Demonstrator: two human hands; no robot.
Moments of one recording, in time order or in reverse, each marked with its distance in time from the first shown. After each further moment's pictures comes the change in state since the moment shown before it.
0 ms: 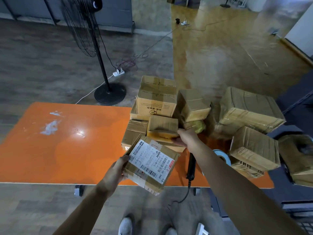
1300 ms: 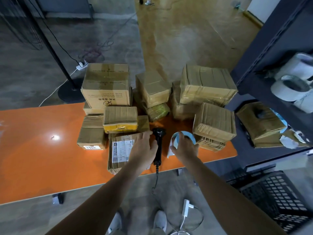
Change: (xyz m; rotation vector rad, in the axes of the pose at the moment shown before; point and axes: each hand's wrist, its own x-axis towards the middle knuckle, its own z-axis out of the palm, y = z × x) left_hand 0.048 0.006 0.209 0.948 0.061 0.405; right_hand -0.011 0.112 -0.126 -1.093 0.363 -0.268
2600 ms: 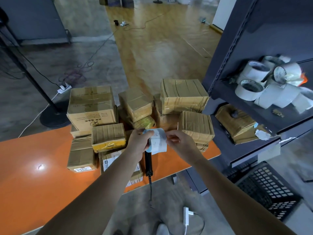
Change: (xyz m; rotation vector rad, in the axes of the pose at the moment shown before) left_hand 0.054 0.060 -0.012 -0.784 -0.091 -0.421; right_hand -0.046 0.010 -0.088 0.794 0.172 -0.316
